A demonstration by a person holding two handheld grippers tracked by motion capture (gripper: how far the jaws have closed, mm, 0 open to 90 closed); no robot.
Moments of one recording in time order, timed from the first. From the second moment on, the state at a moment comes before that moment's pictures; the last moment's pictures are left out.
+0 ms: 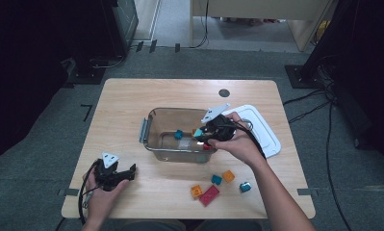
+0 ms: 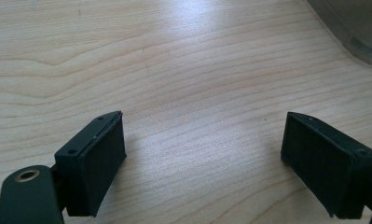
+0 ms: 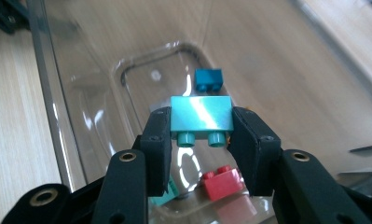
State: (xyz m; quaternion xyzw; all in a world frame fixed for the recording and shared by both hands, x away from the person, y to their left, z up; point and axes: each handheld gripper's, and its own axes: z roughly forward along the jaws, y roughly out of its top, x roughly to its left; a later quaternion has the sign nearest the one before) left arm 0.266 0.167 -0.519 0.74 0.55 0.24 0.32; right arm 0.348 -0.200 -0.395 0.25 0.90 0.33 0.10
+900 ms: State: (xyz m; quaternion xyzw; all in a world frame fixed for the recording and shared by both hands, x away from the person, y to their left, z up) left arm 0.266 0.167 -0.519 0.74 0.55 0.24 0.32; right arm 0.321 -0.234 -0.383 0.30 0.86 0.40 0.13
